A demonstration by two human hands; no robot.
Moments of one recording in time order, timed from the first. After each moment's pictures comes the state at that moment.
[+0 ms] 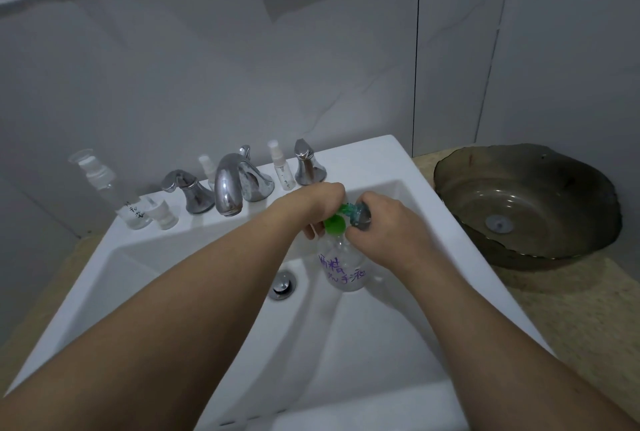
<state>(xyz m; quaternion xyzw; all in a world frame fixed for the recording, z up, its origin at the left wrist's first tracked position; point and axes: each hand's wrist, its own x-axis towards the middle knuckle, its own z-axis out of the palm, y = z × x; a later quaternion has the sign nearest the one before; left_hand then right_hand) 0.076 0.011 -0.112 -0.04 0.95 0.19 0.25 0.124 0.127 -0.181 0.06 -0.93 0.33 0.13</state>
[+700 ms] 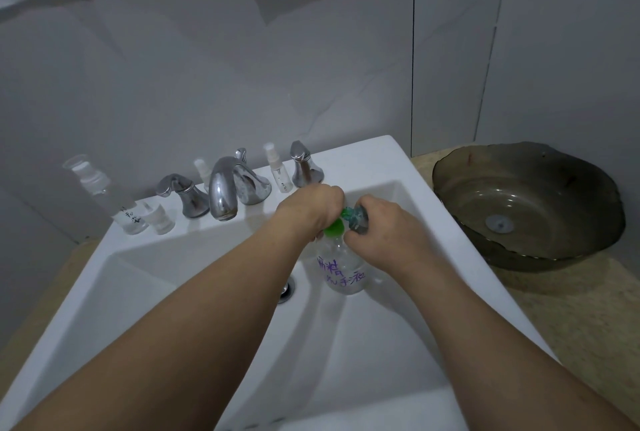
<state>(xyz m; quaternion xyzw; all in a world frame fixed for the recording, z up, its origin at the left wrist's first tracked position) 0.072 0.014 -0.126 -0.01 0.98 0.13 0.15 0.124 0.127 -0.182 0.05 -0.94 0.32 0.12</state>
